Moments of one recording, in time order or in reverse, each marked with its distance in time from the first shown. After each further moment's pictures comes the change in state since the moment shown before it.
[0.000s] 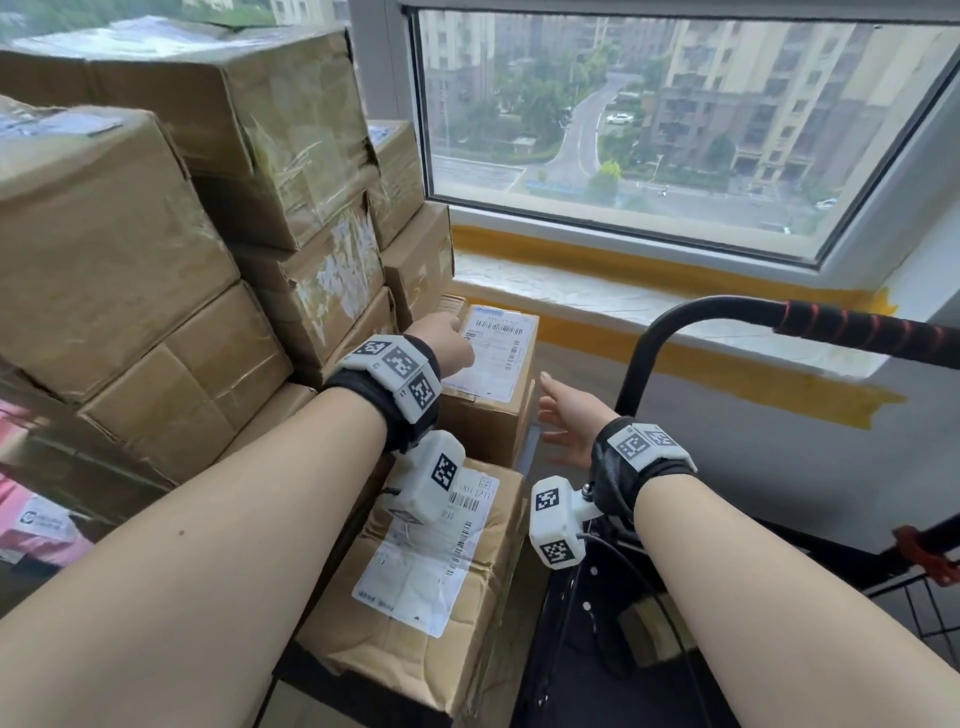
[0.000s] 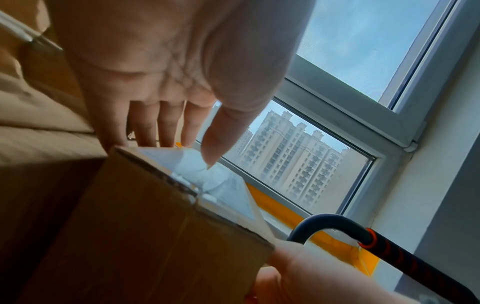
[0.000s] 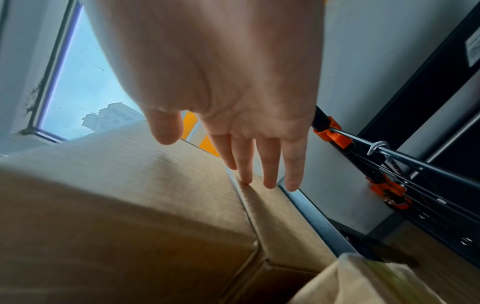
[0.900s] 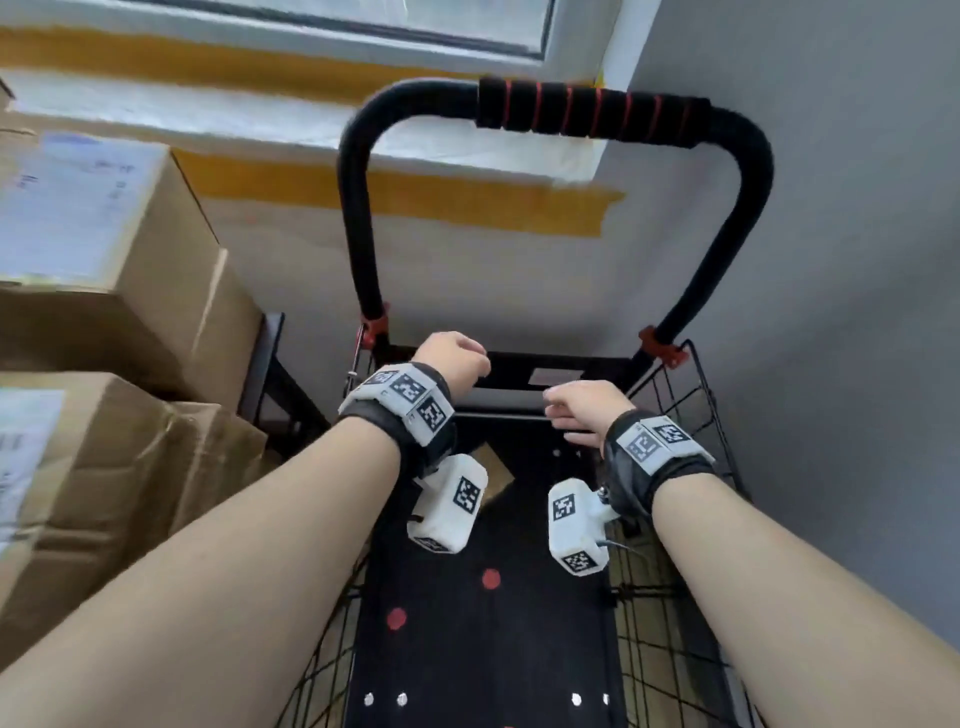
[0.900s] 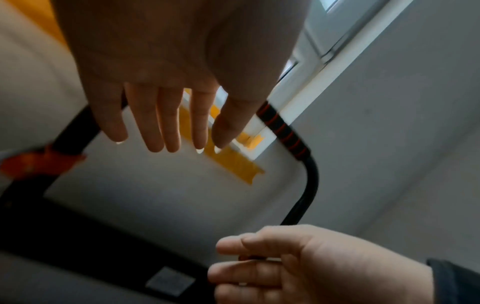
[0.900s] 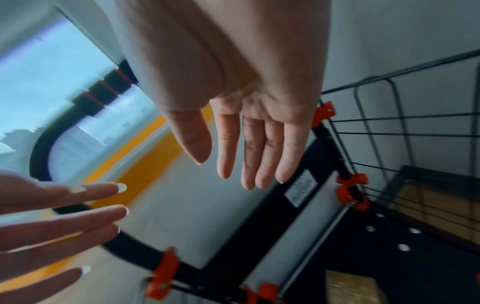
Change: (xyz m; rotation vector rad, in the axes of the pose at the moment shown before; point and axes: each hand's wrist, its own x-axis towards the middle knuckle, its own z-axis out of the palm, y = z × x) left_hand -0.028 0.100 0.293 -0.165 -0.398 0.127; right_hand -0.042 0.197 -0.230 -0.011 0.410 0.250
